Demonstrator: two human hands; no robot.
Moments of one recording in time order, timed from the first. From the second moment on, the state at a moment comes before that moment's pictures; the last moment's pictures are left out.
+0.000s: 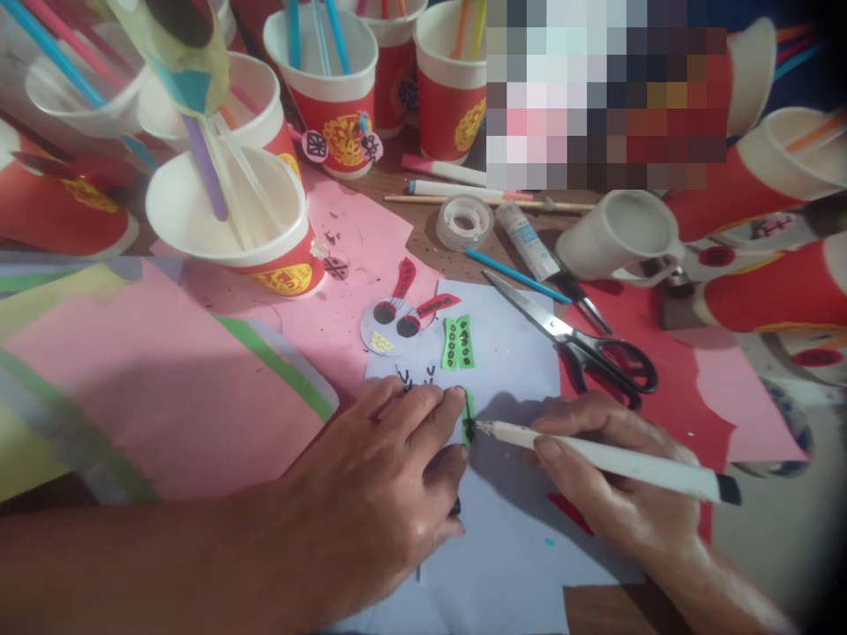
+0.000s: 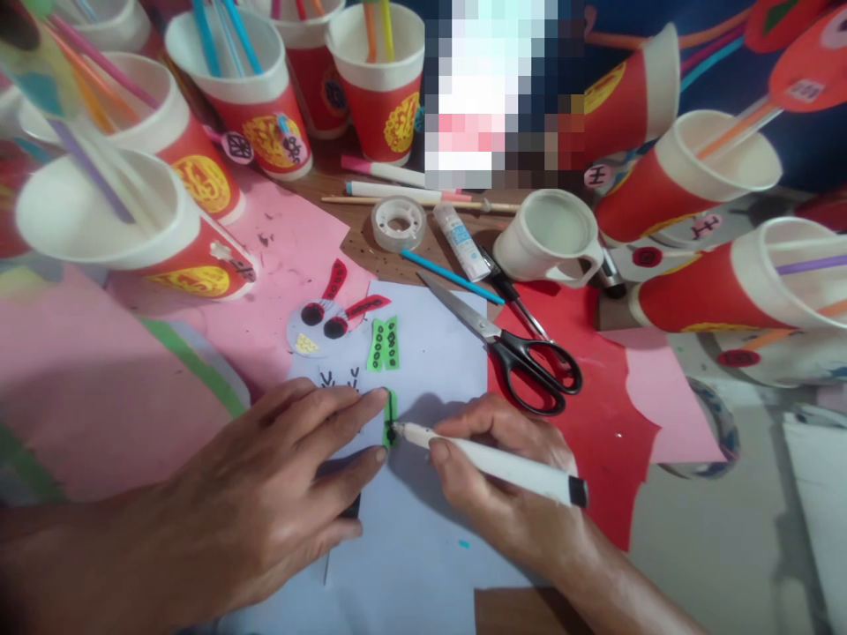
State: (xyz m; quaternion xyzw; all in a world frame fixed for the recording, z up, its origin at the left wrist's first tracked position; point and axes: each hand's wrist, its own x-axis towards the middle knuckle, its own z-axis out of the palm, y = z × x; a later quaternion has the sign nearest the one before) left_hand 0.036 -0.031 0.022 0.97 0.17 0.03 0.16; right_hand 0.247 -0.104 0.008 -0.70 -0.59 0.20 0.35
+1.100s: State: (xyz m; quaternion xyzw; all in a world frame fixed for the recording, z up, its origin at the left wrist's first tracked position) left_hand 0.039 -0.031 0.027 0.97 0.19 0.05 0.15; right_hand 0.244 -0.103 0.012 -0.73 -0.59 0.17 0.30
